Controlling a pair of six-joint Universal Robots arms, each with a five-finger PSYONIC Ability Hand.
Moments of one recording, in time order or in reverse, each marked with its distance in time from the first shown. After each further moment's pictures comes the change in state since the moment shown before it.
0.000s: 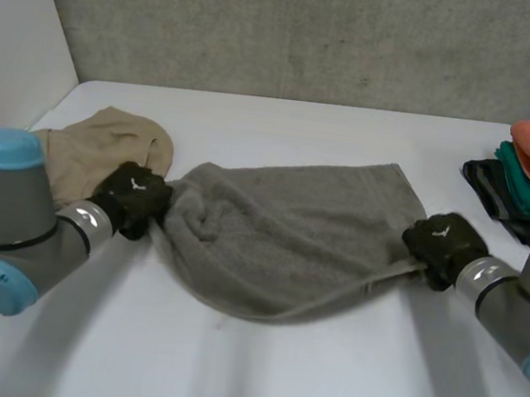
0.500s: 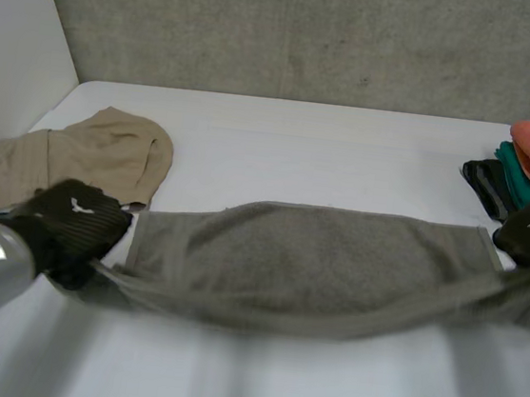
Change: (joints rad) left arm -0.043 0.524 -0.193 -0.509 -0.113 -0.013; right arm -0.109 -0.330 -0.118 0.609 0.100 -0.377; left_hand 0.000 0.002 0.001 0.001 0.000; right_hand 0.000 0.006 0.001 0.000 0.003
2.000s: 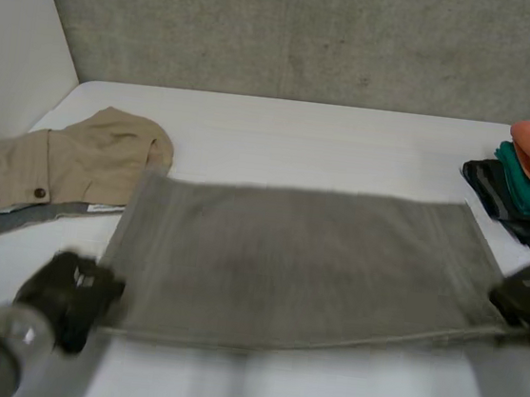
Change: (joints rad) left arm -0.081 -0.025 -0.288 0.199 -0.195 0.001; right arm -0.165 0.026 0.259 -0.111 -0.073 -0.033; left_hand 0.000 0.003 0.005 0.005 0.000; right_hand 0.000 0.000 0.000 0.001 0.002
